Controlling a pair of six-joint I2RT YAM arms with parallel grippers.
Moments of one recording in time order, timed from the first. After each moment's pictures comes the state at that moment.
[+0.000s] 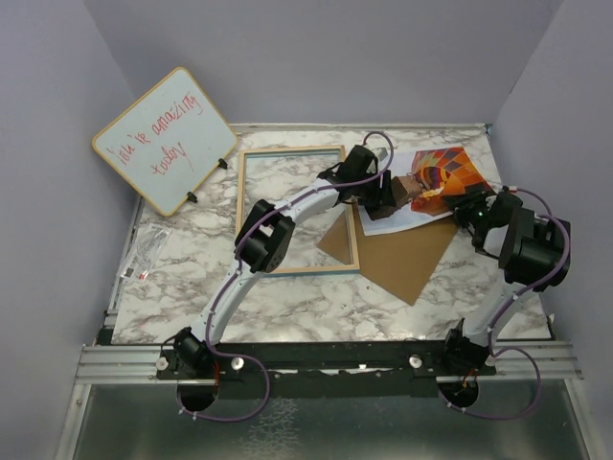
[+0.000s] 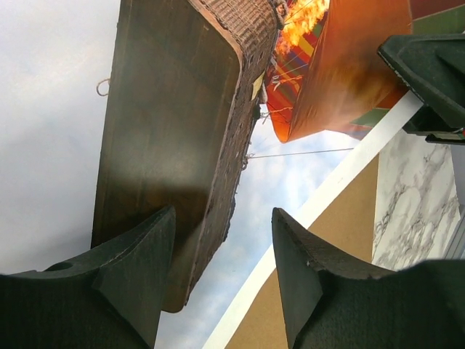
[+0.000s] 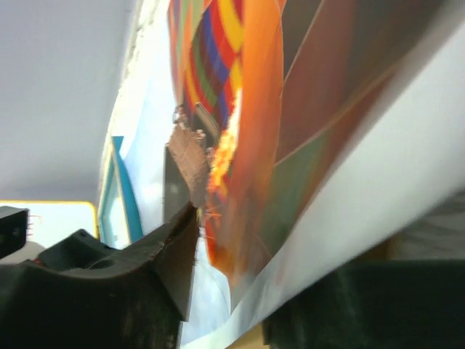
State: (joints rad) left arm -0.71 2.60 2.23 -0.28 0.39 -0.55; right arm -0.40 1.89 0.72 0.72 -0.54 0.88
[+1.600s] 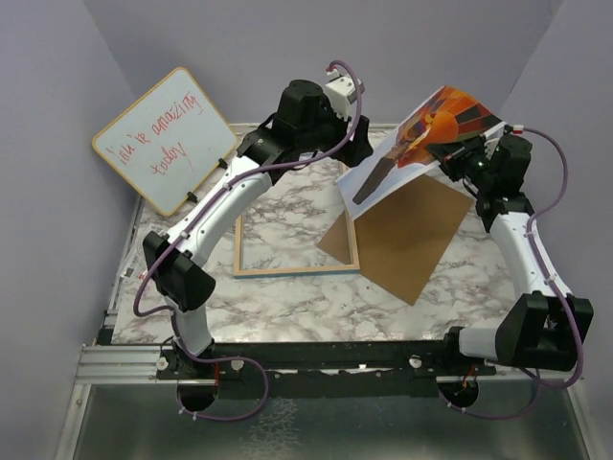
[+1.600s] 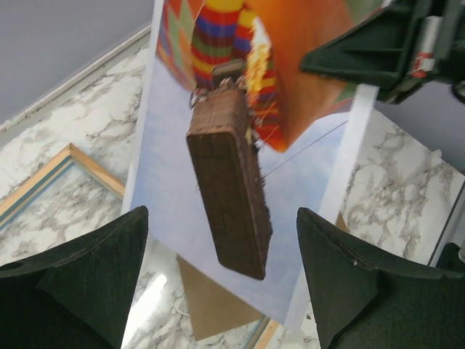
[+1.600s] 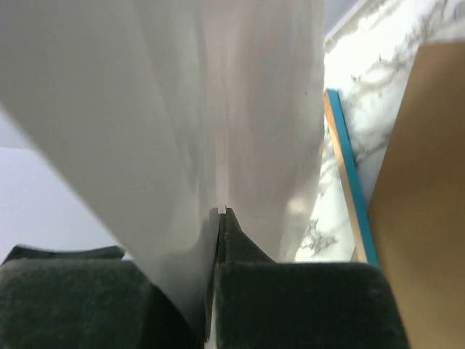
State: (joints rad) left arm -0.65 1.84 2.01 -0.50 0.30 -0.09; right arm -0.13 1.30 1.03 0.11 -0.47 1.07
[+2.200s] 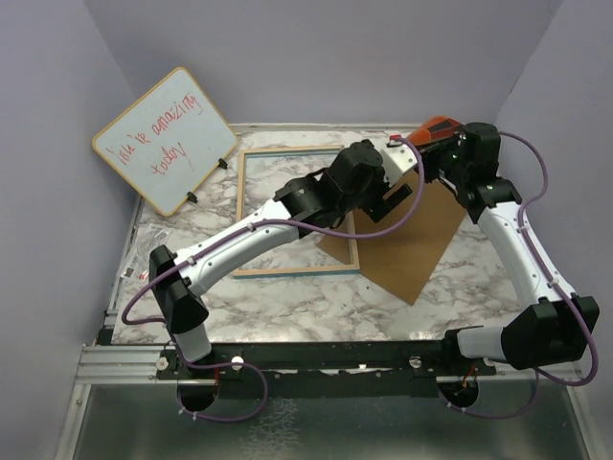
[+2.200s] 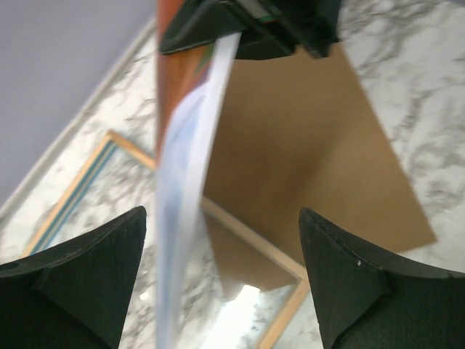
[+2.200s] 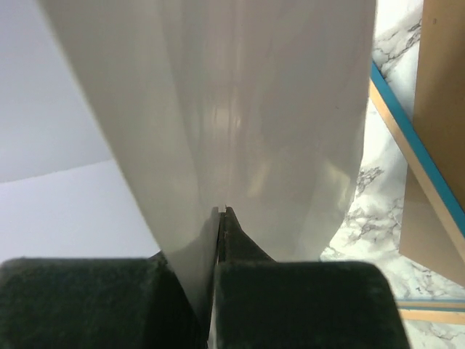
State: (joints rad) left arm -1.00 1.72 1.81 -0.51 -0.11 0.15; right arm 0.12 1.32 1.23 -0.30 -0.20 1.31
